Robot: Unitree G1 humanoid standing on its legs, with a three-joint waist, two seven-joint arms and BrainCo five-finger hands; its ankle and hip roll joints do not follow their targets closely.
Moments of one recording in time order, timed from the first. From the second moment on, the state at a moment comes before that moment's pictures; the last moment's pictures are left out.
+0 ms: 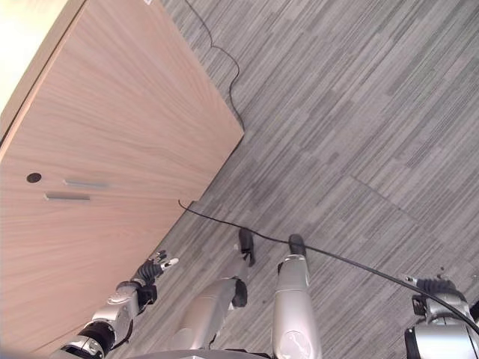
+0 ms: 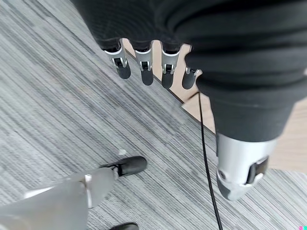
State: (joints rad) left arm -0.17 0.30 -0.27 0.94 -0.48 -0.09 -0.05; right arm -0.29 -0.81 -0.04 1.45 0.22 0.03 -0.05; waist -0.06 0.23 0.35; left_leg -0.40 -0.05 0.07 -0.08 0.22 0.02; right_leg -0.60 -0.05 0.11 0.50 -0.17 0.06
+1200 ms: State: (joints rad) left arm -0.14 0.25 -0.28 1.18 -0.34 -0.04 -0.06; right arm -0.25 -0.37 0.27 1.46 0.09 0.09 0.05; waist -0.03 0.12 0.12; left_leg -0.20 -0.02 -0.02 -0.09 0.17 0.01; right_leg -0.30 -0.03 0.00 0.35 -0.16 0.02
